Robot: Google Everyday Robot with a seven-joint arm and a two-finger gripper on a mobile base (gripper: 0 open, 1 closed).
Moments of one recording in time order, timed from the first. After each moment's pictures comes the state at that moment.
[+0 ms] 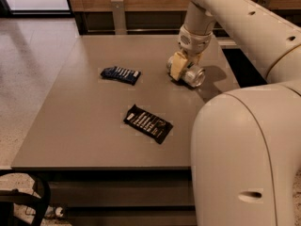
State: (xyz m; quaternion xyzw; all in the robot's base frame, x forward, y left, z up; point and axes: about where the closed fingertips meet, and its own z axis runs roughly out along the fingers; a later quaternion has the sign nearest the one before) arm 0.685 -0.127 0.824 -0.35 0.93 0.06 0.05
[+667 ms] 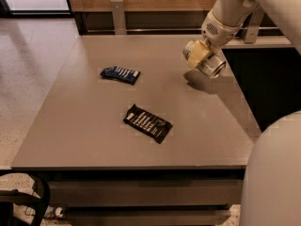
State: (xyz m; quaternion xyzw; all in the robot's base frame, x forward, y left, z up) arm 0.666 -0.162 0.879 -0.35 0.92 0.06 0.15
